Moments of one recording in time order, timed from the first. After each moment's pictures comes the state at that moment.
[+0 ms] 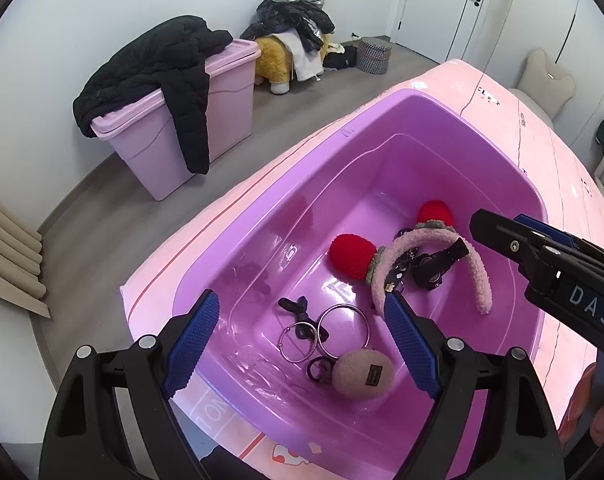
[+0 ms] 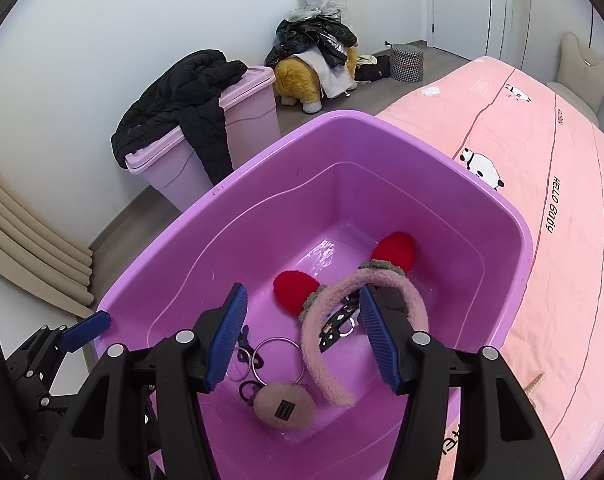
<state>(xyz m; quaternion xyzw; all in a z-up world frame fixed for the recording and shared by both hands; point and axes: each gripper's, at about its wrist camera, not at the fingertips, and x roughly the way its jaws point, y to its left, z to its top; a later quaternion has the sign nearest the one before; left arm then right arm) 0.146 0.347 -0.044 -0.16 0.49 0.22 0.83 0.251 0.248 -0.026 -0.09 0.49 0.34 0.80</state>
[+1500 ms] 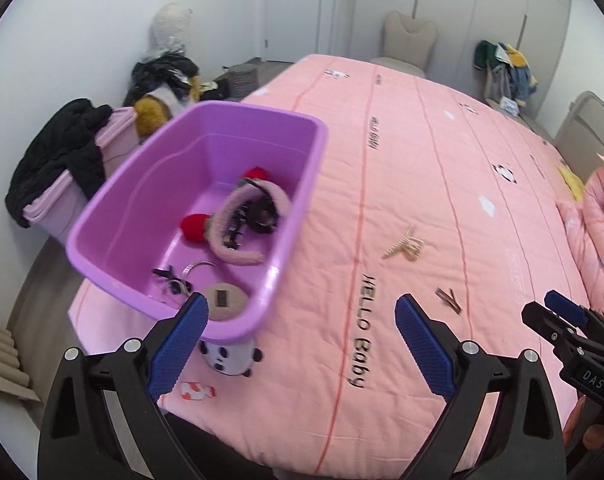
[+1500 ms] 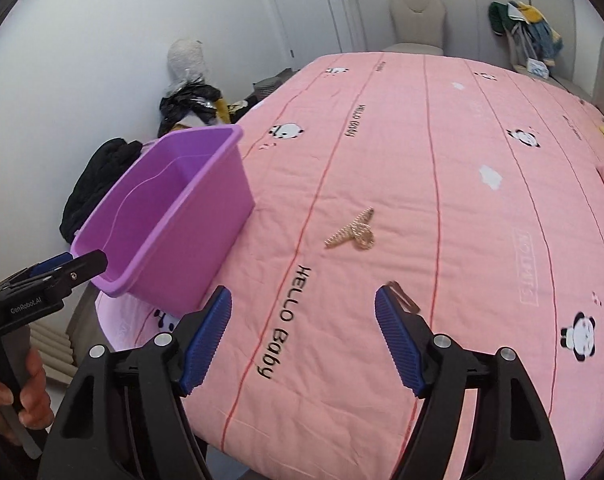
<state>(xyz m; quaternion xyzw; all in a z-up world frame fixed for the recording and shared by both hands) 0.069 0.142 0.000 -0.05 0.46 0.03 0.89 0.066 -0.104 -0.023 0.06 0.45 0.16 0.88</state>
